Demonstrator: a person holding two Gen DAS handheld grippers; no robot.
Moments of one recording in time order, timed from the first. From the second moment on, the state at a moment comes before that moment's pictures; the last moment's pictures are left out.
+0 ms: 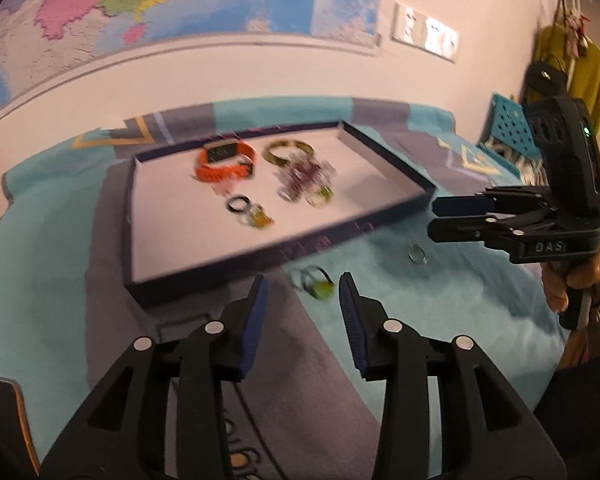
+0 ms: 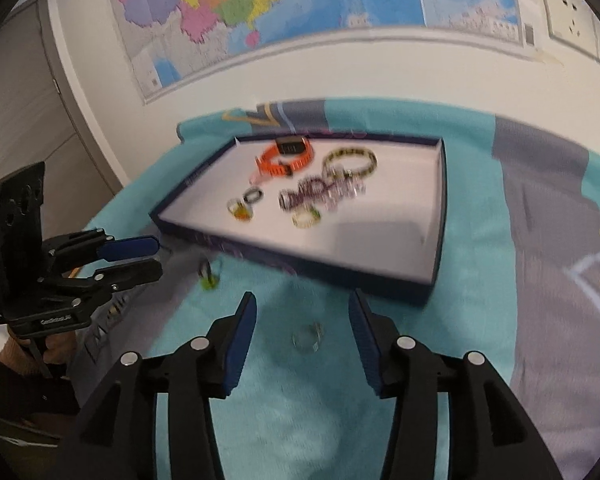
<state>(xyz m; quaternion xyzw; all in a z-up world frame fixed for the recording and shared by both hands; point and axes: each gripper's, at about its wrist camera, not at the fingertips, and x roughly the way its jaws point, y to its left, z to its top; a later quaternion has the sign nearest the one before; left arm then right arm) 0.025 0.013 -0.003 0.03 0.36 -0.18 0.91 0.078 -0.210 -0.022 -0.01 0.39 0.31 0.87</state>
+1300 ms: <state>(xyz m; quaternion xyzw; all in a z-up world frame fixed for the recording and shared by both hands) 0.056 -0.011 -0.030 0.02 0.42 -0.16 0.89 0.065 -0.189 -0.044 -0.09 0.40 0.26 0.87</state>
